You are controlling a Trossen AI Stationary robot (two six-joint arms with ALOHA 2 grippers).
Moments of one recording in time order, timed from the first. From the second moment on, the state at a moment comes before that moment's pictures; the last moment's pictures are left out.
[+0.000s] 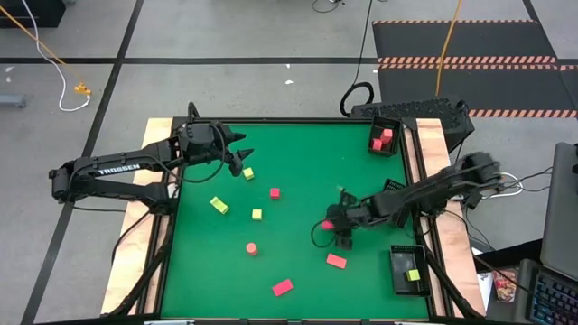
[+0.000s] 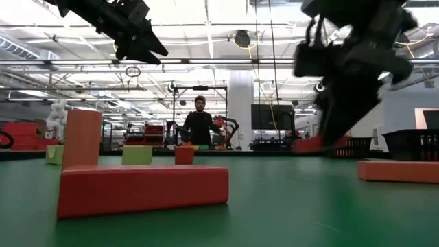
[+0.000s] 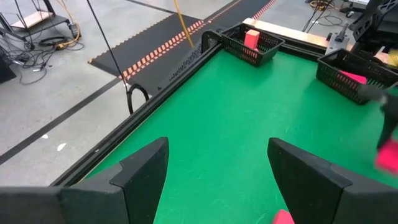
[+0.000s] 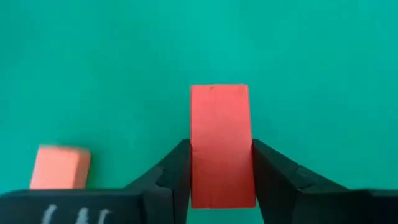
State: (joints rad) left arm 0.33 0.98 0.78 -0.22 -0.17 -0.11; right arm 0.25 1.47 0.75 -0.40 0.09 0.49
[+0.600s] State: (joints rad) left arm 0.33 0.98 0.78 -0.20 -0.17 -0.14; right arm 0.30 1.01 0.73 -1.31 0.13 1.46
